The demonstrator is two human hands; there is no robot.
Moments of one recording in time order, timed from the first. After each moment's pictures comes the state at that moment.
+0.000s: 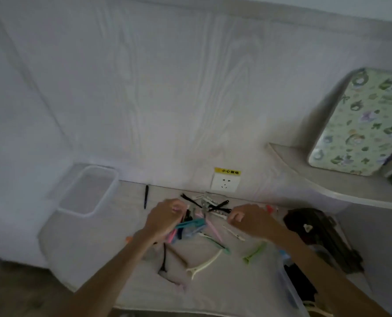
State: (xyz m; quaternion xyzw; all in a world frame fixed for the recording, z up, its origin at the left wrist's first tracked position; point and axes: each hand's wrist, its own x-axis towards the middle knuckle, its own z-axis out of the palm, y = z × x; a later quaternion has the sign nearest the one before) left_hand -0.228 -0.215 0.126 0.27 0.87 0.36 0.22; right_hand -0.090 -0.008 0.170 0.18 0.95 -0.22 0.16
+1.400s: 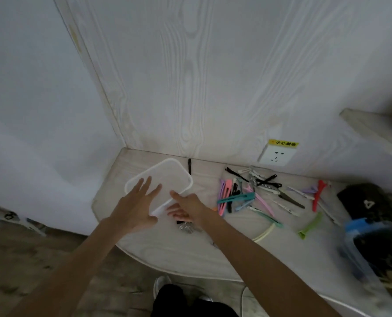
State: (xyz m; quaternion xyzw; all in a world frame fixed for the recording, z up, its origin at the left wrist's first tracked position) left_hand -0.290 -0.397 0.104 0.35 0.91 -0.03 0.19; right_hand -0.230 -0.246 0.077 0.36 0.57 -0.71 0.18
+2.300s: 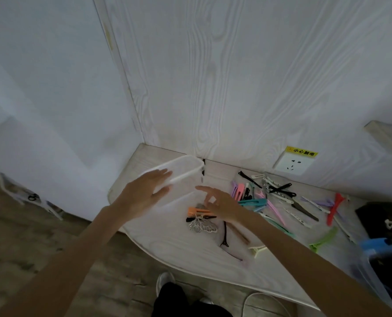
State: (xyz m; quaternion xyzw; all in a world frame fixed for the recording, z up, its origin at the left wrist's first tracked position) left_hand -0.292 -0.413 0.132 0.32 0.92 0.17 0.12; right_hand -0.205 -0.184 0.084 0.05 0.90 -0.40 0.16
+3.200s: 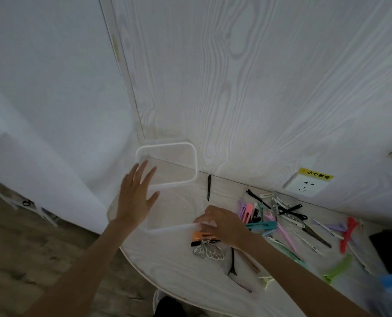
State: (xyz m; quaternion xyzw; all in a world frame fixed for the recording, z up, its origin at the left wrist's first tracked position) left_hand -0.353 -0.418 0.071 0.24 0.96 0.16 -0.04; right_hand -0.227 -0.188 0.070 -0.03 0.95 -0.29 0.11
